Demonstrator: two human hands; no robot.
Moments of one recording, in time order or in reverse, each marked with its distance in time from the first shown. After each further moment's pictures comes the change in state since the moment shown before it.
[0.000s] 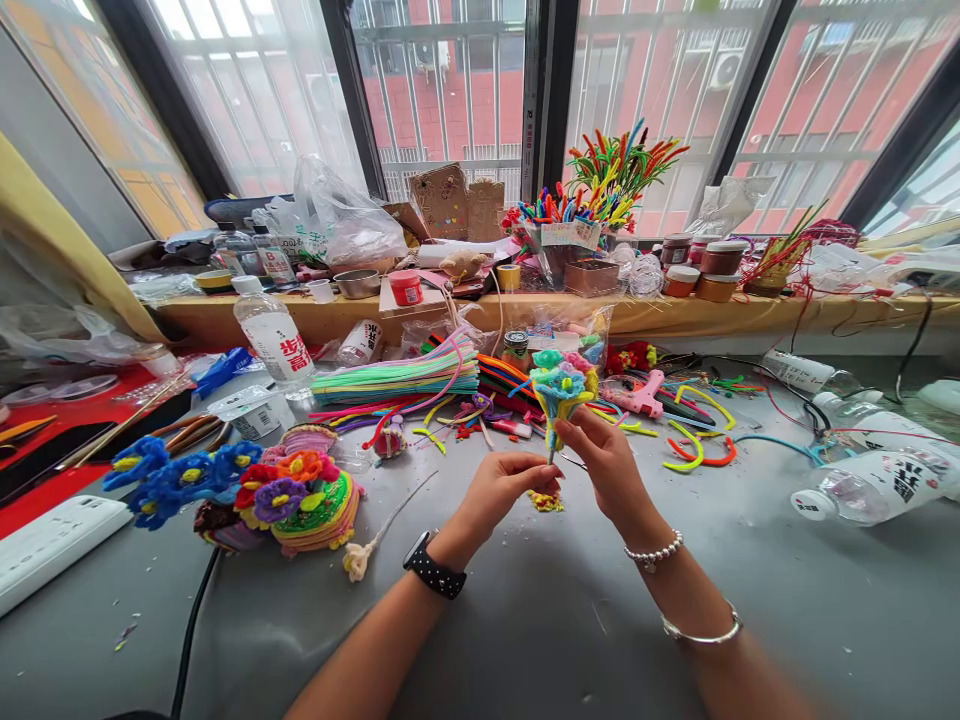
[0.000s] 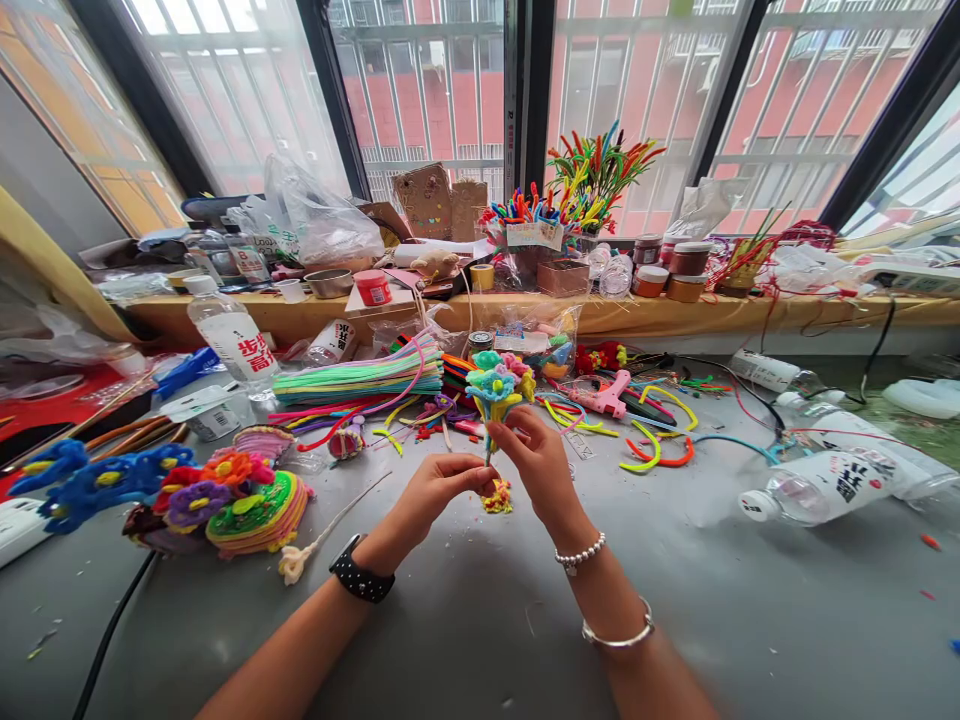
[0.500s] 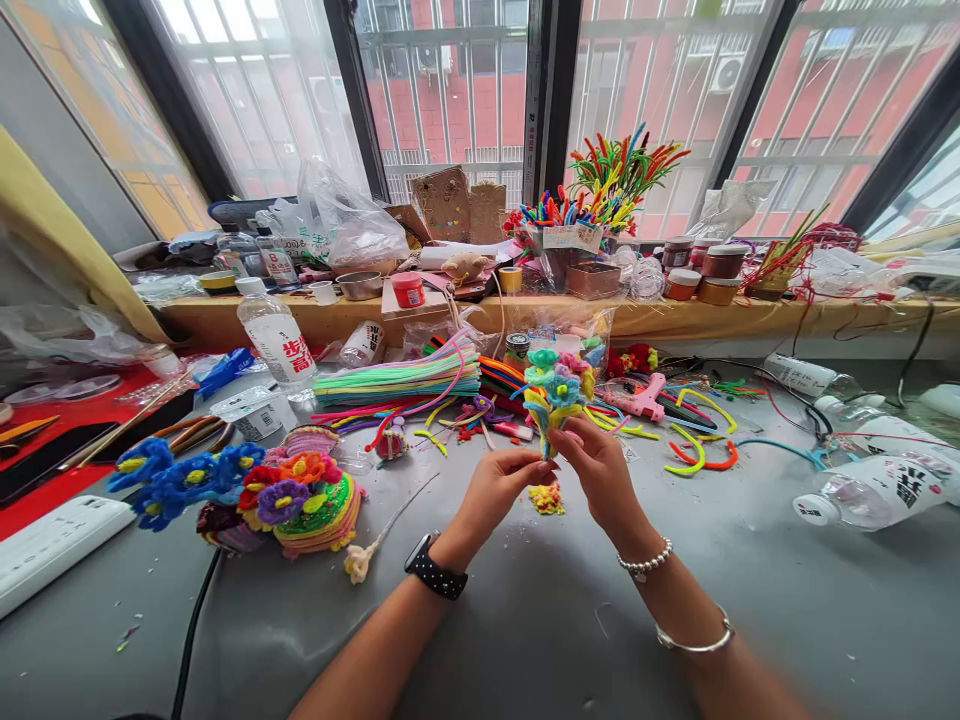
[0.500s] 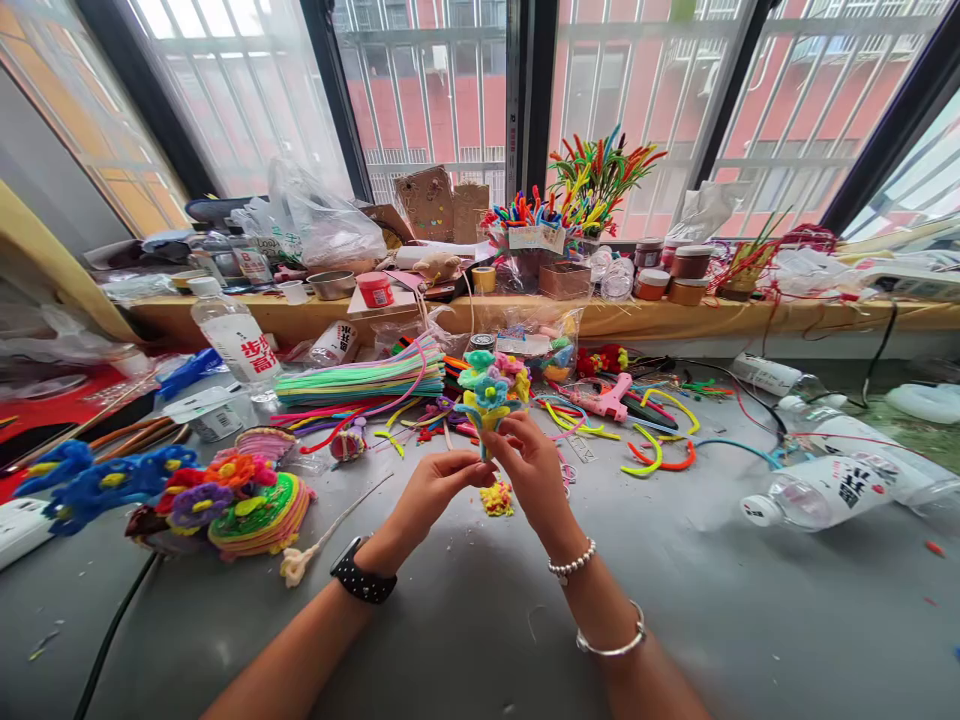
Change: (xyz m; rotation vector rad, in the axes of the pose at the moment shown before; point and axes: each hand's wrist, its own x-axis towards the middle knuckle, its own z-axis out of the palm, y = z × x) left_hand 0.002 0.000 -0.002 0.028 0.099 0.077; right_hand -0.003 0.001 0.007 -0.091 -0.001 -0.082
